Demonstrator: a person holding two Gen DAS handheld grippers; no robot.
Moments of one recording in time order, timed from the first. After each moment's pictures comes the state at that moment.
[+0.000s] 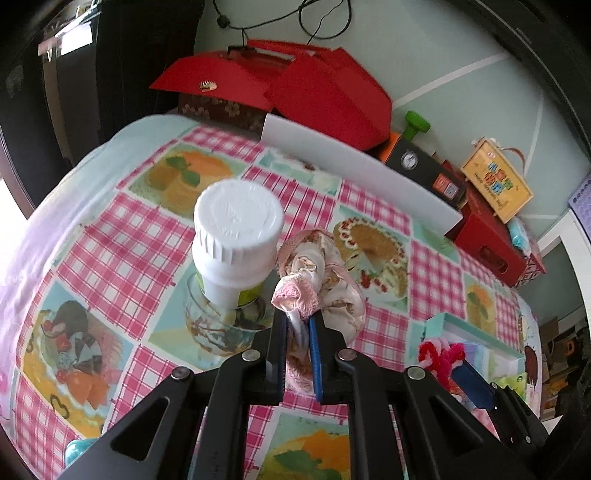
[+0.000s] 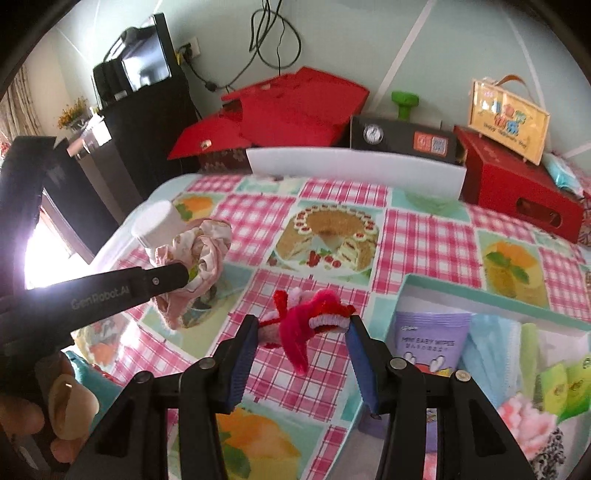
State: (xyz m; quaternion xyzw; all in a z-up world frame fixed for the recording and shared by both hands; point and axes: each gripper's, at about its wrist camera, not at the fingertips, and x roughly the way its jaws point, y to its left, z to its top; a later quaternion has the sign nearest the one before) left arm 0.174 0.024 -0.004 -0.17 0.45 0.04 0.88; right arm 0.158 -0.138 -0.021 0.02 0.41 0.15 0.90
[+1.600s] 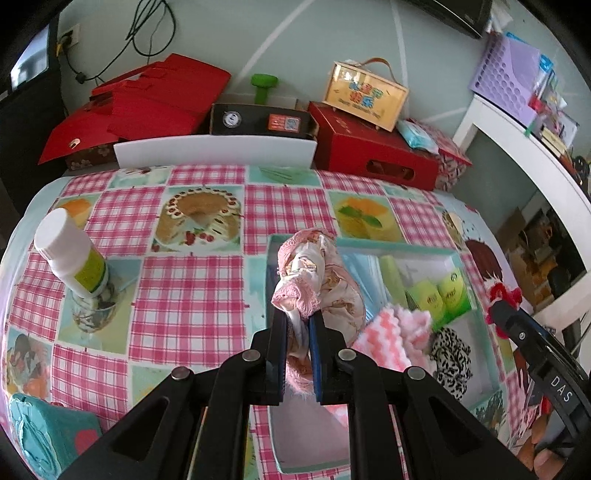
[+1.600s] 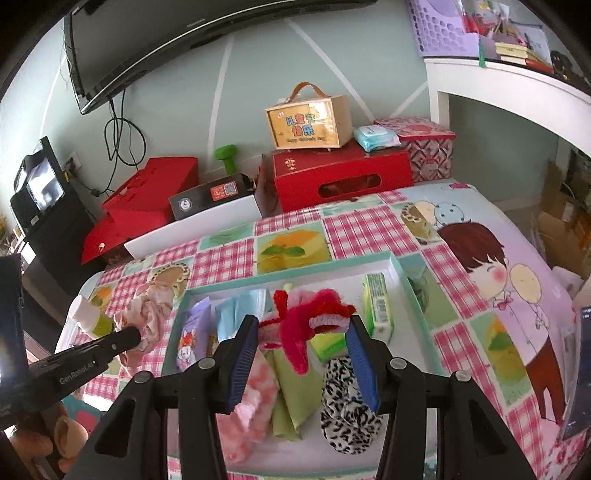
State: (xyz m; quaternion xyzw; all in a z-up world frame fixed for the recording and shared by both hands) left arm 0.129 -0.141 0.007 -0.03 0.46 -0.12 0.88; right arm 0.048 -0.345 0.016 0.15 0.35 -0.06 0.92
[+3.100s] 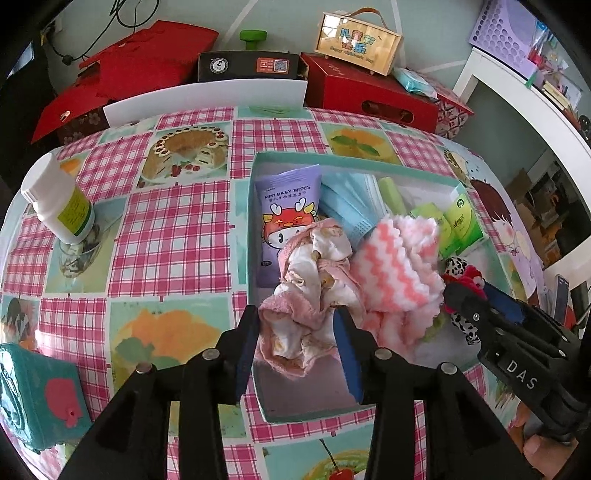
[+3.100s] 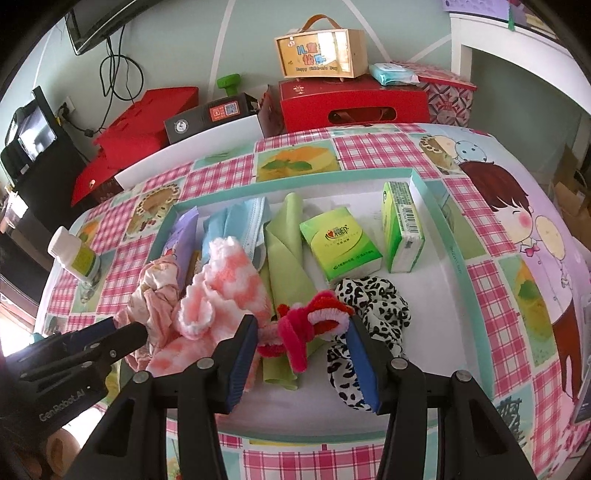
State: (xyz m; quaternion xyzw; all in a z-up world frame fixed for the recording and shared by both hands) left arm 0.097 -0.155 -0.033 0.01 0.52 -0.12 0.84; right arm 0.053 -0.324 -0.041 0.13 0.46 -0.04 0.88
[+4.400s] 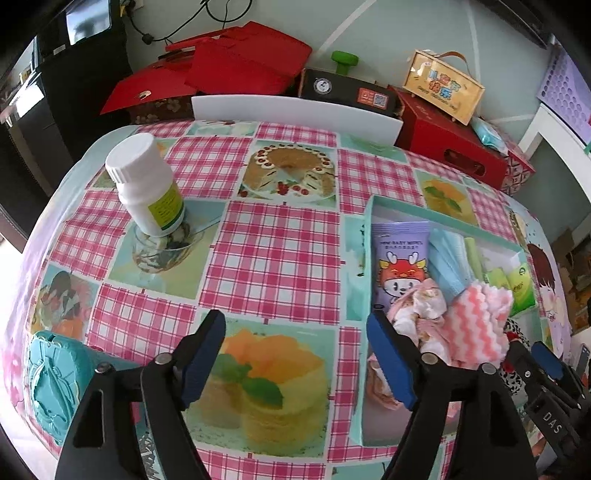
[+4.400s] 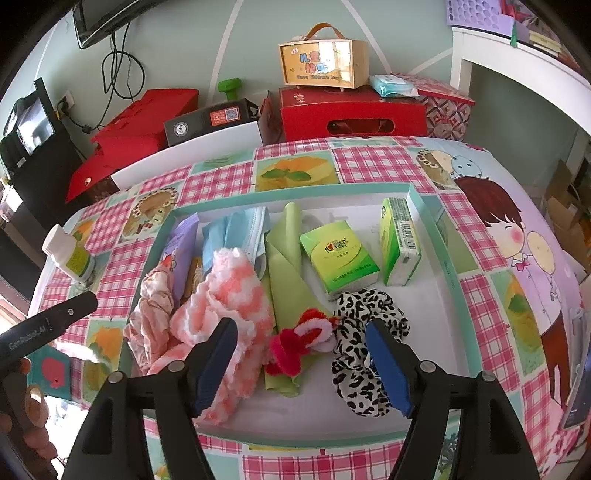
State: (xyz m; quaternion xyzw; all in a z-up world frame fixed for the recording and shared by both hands) left arm 0.117 -0.088 -0.021 -0.04 0.50 0.00 0.87; right arm 0.056 -0.316 -0.033 0.11 0.45 -0.06 0.89
